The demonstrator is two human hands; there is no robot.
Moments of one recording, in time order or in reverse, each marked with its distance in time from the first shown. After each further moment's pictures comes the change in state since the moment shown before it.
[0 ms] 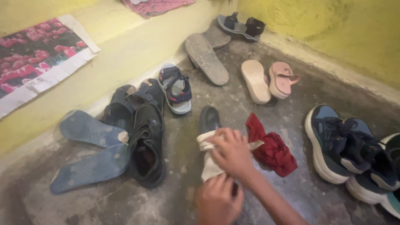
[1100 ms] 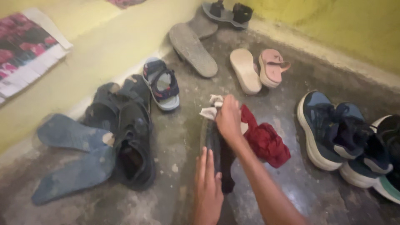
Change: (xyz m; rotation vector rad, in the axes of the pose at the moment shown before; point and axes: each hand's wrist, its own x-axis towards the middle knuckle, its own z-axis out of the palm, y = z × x) left_hand 0.004 -0.024 0.033 -0.331 0.170 -0.051; right_hand 0.053 0.087 0.059 -0.089 0.363 0.302
